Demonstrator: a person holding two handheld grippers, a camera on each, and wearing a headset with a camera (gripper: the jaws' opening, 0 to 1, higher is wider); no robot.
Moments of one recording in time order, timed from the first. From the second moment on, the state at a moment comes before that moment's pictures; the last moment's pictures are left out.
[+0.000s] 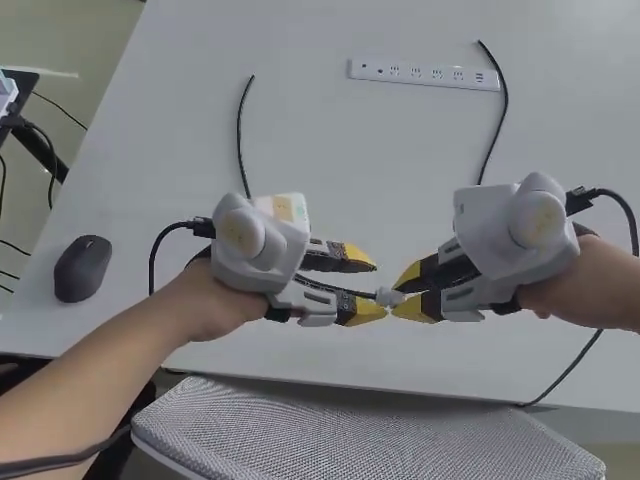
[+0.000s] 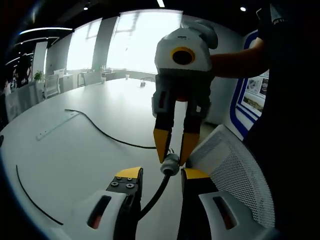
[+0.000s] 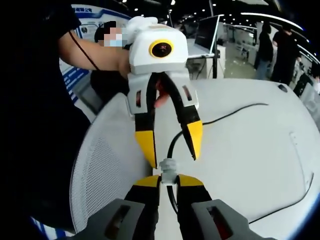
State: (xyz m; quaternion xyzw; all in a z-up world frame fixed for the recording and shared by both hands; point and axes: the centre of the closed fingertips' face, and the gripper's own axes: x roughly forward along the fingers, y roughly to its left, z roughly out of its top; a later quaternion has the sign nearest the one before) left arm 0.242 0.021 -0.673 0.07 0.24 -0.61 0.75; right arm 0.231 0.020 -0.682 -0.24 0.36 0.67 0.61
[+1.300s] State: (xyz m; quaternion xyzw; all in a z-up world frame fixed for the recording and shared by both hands) left arm 0.229 0.013 -0.673 0.10 0.23 -0.64 0.72; right arm 0.219 0.023 -0.685 -0.18 0.38 0.70 0.58
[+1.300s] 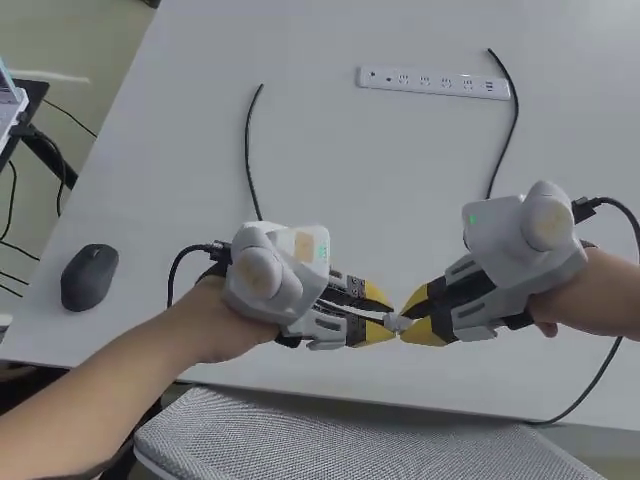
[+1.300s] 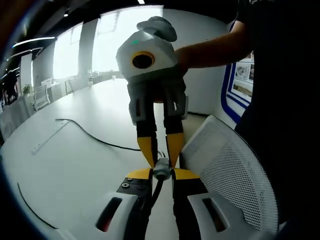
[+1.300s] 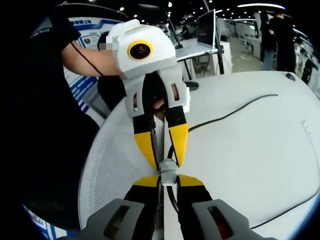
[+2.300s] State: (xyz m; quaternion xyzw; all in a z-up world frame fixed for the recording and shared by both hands) left arm 0.240 0.017 -0.669 -0.04 0.30 -0.60 0.74; right arm 0.230 0.024 -0.677 -0.23 0.31 0.69 0.61
